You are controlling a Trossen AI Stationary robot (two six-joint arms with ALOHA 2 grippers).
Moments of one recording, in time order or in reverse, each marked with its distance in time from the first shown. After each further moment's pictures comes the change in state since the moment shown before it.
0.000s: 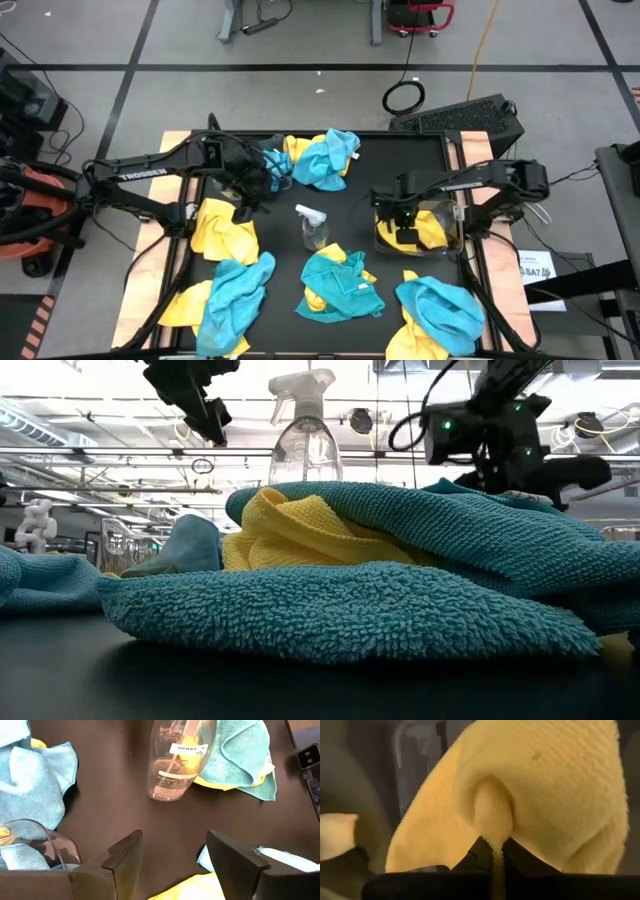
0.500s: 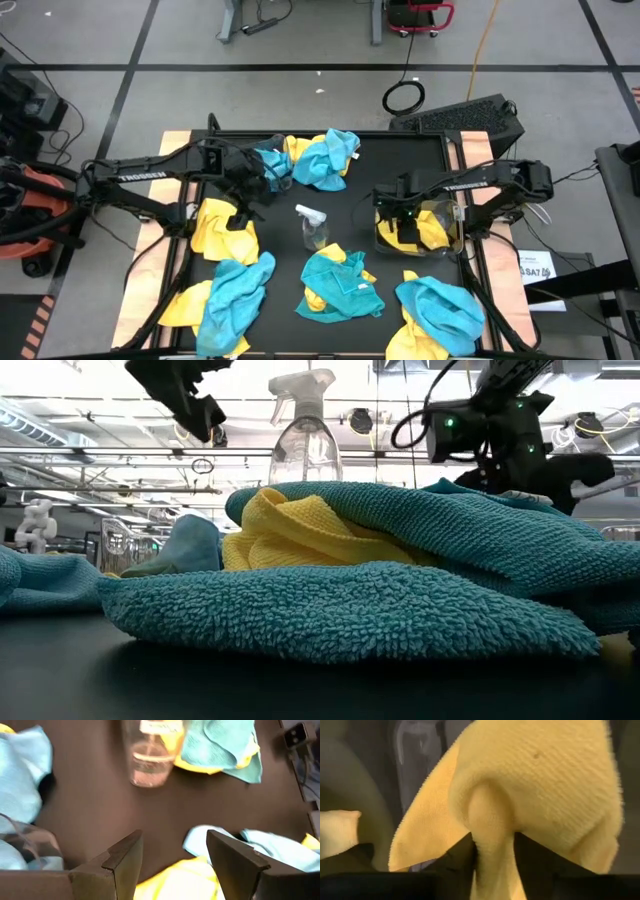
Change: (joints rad) left arm -0.065 0.000 0.000 -0.068 0.004 -0.006; right arm 0.000 -0.045 0.000 -0.019 0.002 0.017
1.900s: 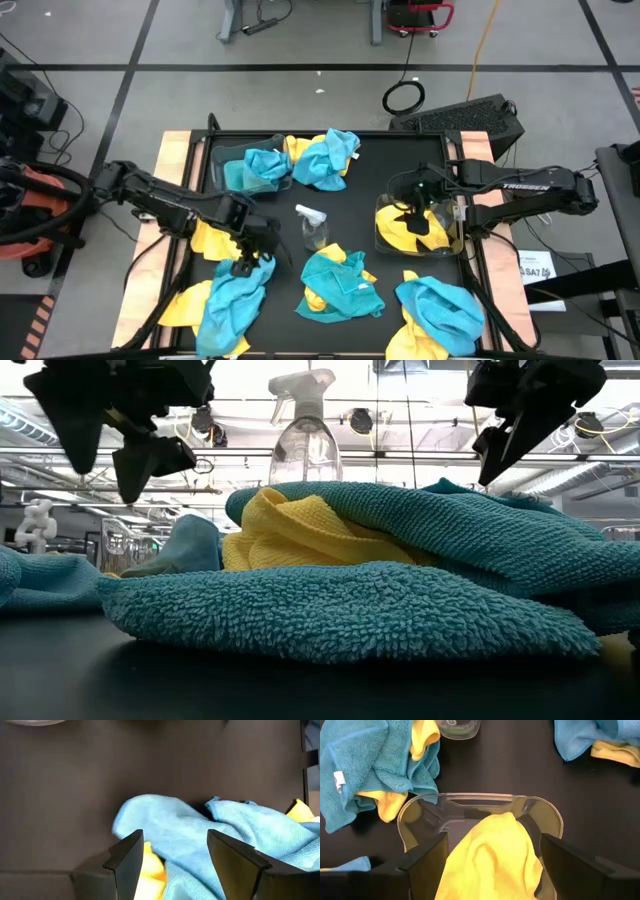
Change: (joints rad) left arm -0.393 0.195 -0.167 0.161 -0.056 -0.308; right arm -0.001 -0.448 0.000 0.155 -0.003 0.079
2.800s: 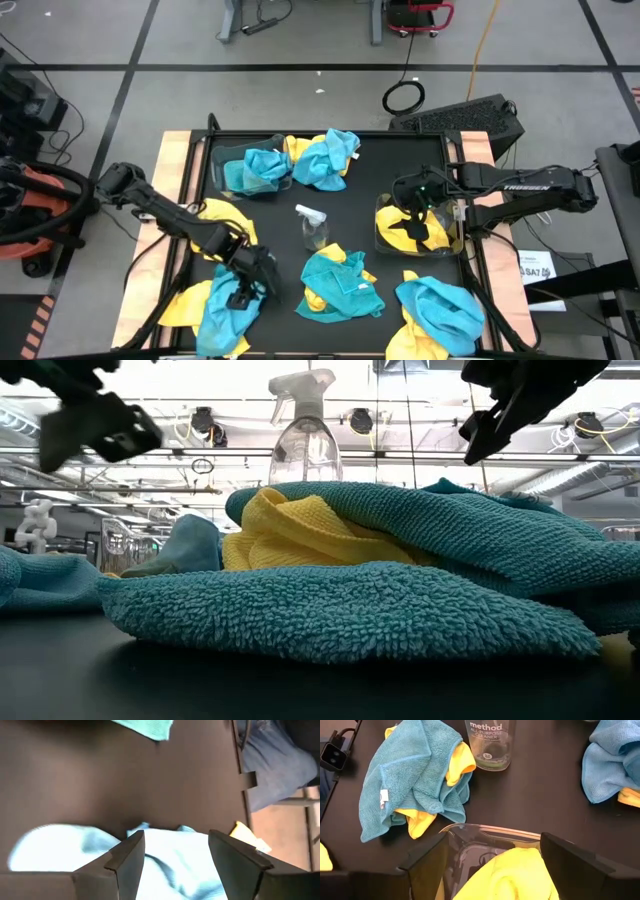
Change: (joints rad) left arm -0.252 0.050 0.000 0.211 -0.005 -0.307; right arm 0.060 0.000 0.000 0.125 -0.081 -0.043
